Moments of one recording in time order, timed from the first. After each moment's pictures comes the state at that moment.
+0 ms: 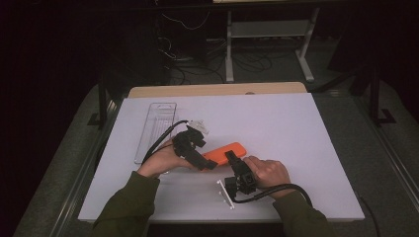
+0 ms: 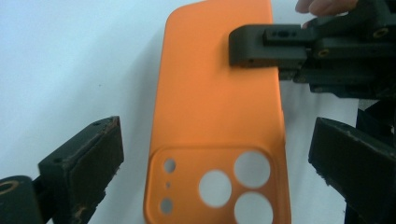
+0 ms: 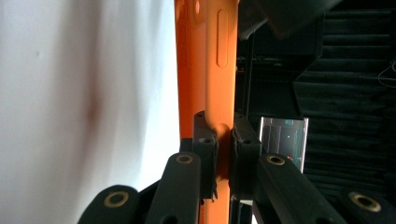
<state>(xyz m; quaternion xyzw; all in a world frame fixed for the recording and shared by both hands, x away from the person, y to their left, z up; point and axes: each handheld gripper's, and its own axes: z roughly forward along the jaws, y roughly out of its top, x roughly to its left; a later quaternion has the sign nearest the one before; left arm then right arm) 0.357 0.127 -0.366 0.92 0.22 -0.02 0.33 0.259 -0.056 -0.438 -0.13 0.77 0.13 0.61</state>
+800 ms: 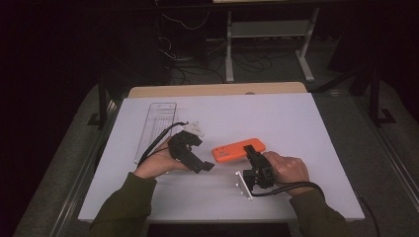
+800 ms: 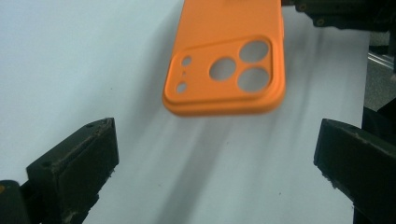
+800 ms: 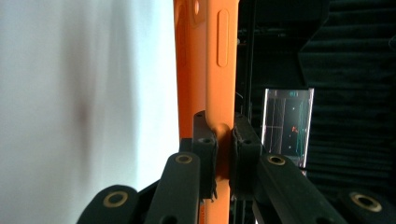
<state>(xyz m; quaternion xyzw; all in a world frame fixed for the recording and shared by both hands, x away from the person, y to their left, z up) 0.346 0.138 -0.365 0.91 0.21 0.01 0.35 0.268 -0.100 -0.427 -0.09 0.79 0.10 0.60</state>
